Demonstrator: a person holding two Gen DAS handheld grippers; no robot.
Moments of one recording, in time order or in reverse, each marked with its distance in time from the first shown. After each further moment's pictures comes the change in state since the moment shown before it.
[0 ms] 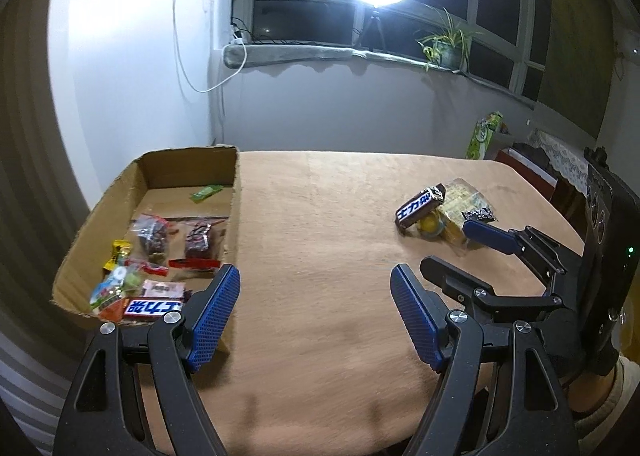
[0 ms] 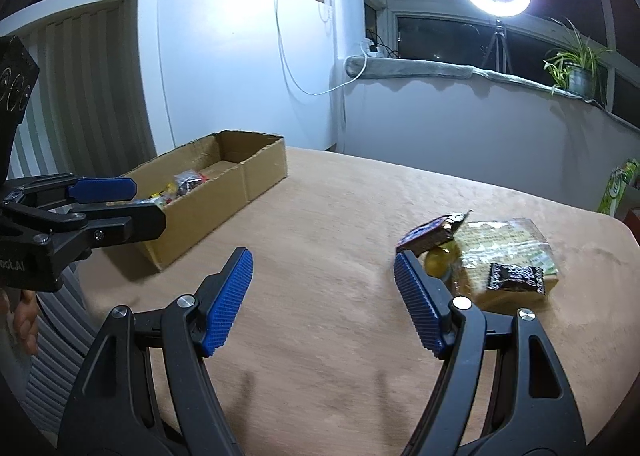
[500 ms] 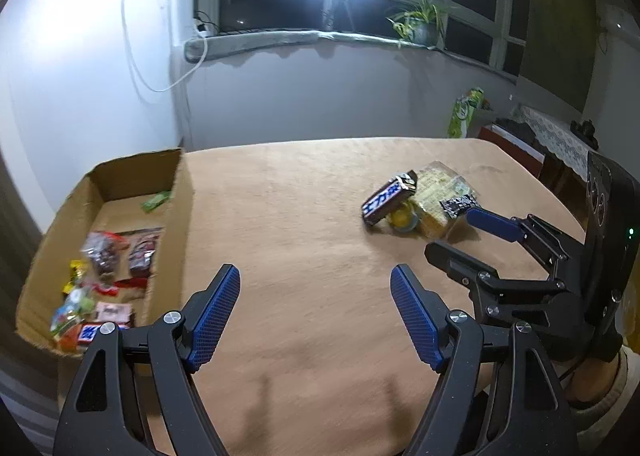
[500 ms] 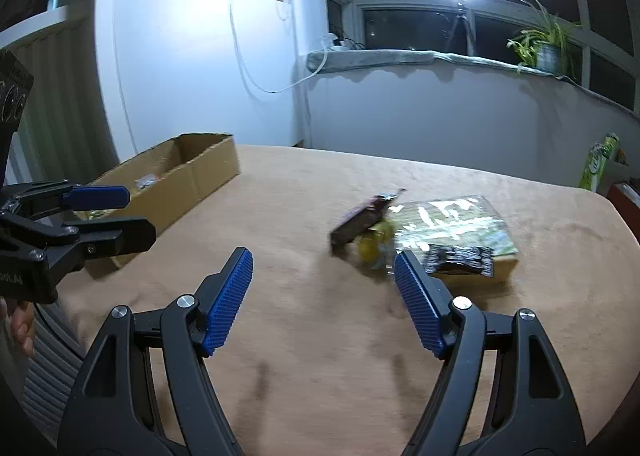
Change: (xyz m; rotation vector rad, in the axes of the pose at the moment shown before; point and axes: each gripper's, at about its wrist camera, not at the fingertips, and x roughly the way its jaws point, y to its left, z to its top) left arm 0.034 -0.038 0.010 0.078 0.053 -0.057; right arm -0.001 -0.053 -0.011 0.076 0.009 -0.072
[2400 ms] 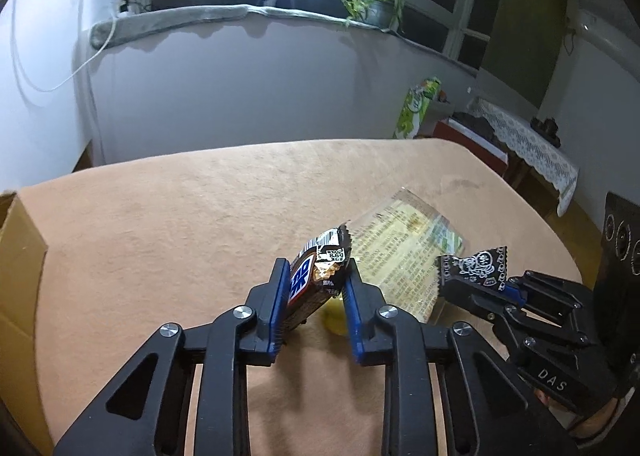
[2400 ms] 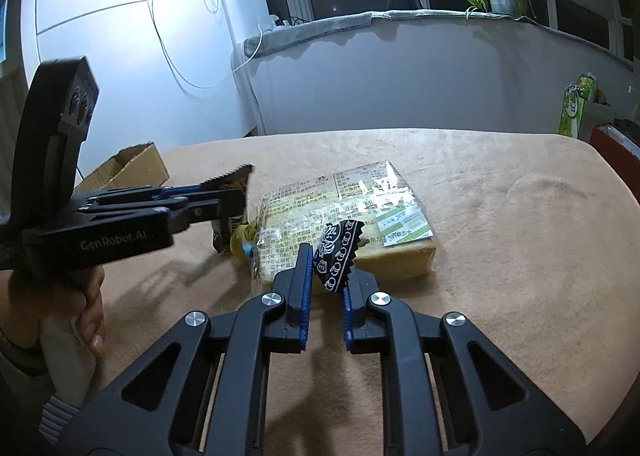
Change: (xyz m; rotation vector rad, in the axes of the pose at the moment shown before) left arm 0.117 -0.031 0.052 0.011 0.036 -0.246; right arm 0.027 -0.095 -0.004 0.159 0.074 -0.042
